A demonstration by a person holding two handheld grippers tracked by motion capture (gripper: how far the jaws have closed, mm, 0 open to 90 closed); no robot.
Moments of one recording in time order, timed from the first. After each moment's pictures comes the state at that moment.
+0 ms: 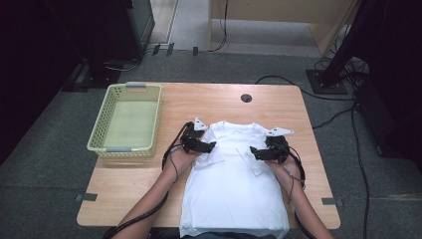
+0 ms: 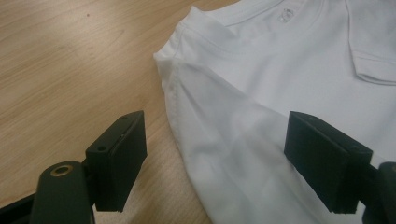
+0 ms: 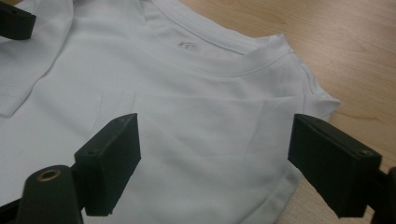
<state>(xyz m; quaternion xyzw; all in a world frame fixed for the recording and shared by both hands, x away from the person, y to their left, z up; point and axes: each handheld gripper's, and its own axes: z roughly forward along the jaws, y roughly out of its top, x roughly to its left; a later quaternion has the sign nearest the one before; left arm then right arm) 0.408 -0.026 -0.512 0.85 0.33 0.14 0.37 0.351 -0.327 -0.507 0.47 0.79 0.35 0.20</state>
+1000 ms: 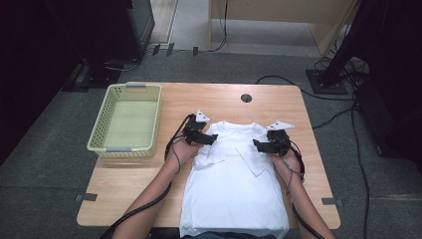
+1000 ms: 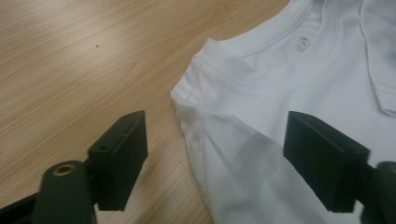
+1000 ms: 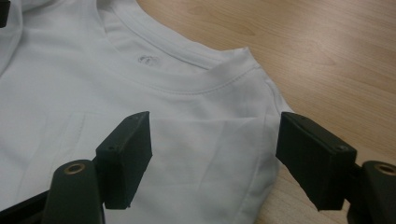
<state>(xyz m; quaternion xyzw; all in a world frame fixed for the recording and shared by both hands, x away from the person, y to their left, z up) 0.435 -0.033 -0.507 0.85 0.32 0.13 0.38 0.374 -0.337 -0.510 0.48 0.78 0.35 0.22</state>
